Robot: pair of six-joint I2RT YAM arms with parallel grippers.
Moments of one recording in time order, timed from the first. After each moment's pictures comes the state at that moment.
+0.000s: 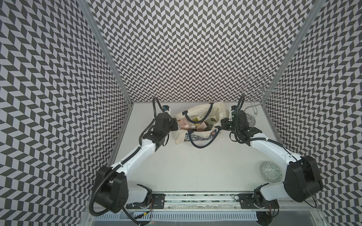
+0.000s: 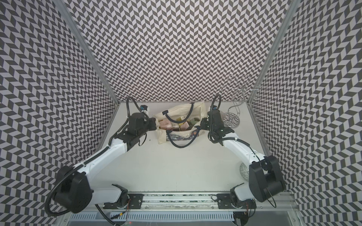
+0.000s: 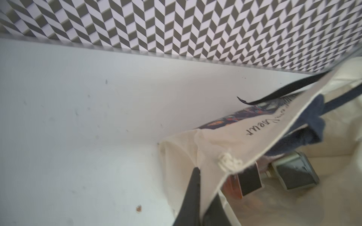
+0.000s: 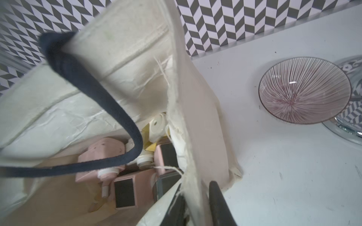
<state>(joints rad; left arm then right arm) -0.46 1.27 0.81 0.01 -0.10 -0.45 0.38 1.42 0.96 -0.14 0.04 0.49</state>
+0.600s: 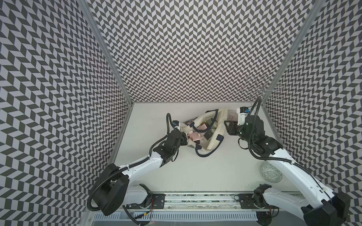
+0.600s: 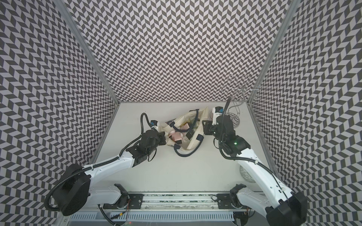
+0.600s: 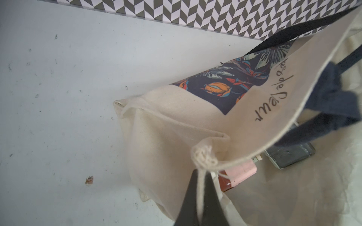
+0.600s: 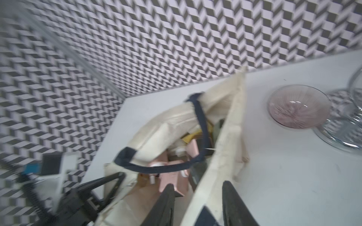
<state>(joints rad) -0.67 1.28 0.66 0.15 -0.29 -0.57 0.50 1.07 0.95 -0.25 -0.02 0.46</state>
